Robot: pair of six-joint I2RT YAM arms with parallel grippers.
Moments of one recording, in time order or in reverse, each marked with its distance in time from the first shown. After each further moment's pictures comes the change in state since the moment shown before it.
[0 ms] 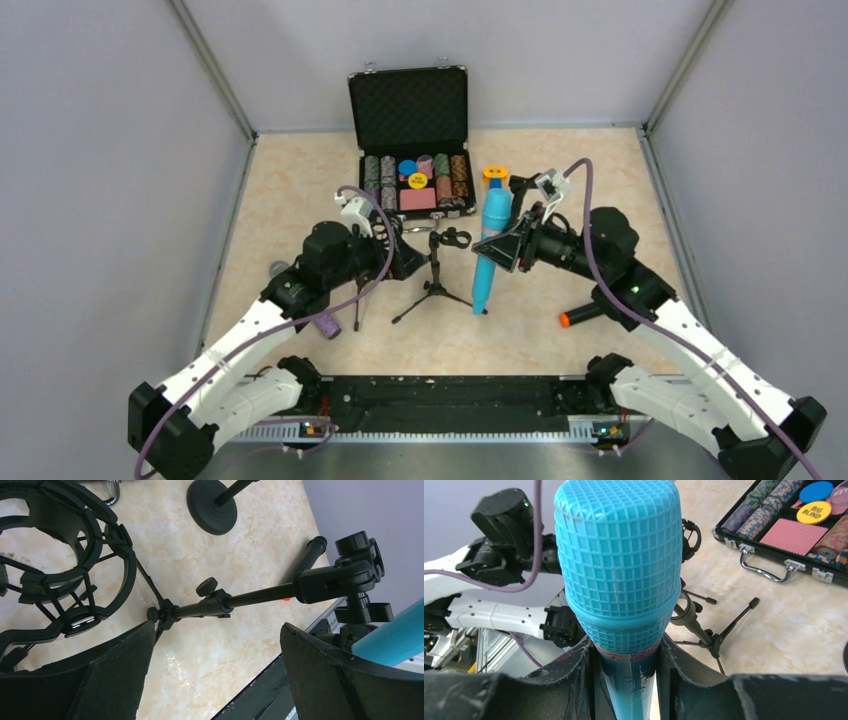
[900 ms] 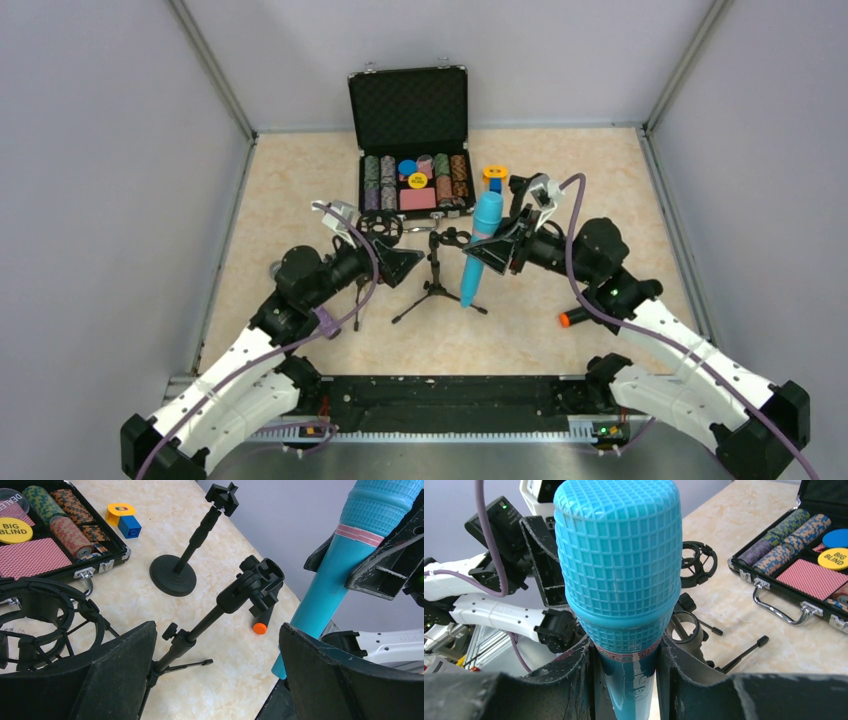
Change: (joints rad) left arm 0.000 -0.184 -0.157 0.354 0.046 0.084; right arm 0.000 0.063 -0.169 0.374 -0.096 -0.035
